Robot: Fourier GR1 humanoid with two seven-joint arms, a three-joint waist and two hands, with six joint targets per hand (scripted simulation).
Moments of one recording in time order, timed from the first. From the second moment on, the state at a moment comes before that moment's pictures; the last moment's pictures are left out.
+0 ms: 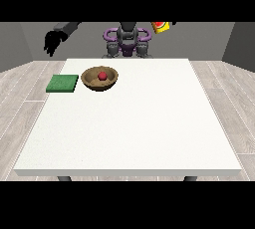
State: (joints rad) left arm -0.86 0.12 -0.04 -1.09 -0.47 0.24 0.28; right arm -0.22 -0.35 -0.41 -1.09 -0.34 0.24 -0.04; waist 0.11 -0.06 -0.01
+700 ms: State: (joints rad) left arm -0.85 0.38 0.33 -1.16 0.09 -0.24 0.18; right arm -0.25 -0.22 -0.40 -0.95 -0.30 0.15 -0.24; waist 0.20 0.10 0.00
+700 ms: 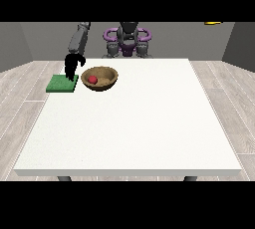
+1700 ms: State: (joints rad) left arm -0.74 0.56 0.44 -1.28 0.27 -0.35 0.21; right arm -0.39 -0.24 -0.39 -0.67 -0.27 0.22 -0.51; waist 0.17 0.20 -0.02
